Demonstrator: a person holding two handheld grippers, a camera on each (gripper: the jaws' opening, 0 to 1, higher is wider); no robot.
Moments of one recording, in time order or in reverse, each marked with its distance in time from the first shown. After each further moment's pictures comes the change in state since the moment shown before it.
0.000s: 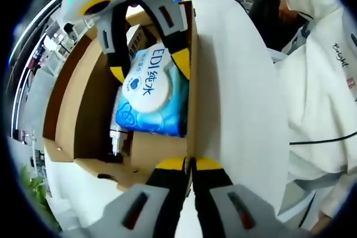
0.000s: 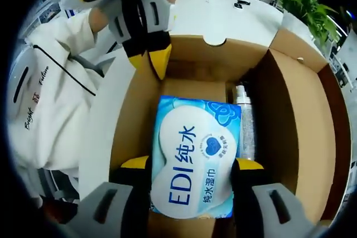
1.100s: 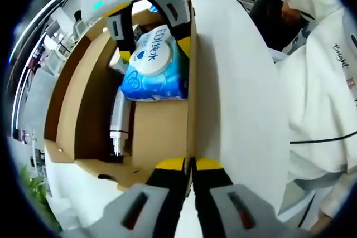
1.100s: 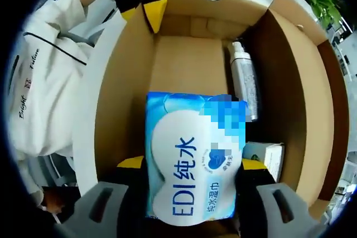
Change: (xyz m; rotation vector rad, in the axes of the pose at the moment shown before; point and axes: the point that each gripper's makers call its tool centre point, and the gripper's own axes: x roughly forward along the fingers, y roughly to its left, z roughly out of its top) left arm 0.000 0.001 0.000 0.000 0.007 0.002; right arm -0.006 -0.021 -0.047 -0.001 0.245 -0.040
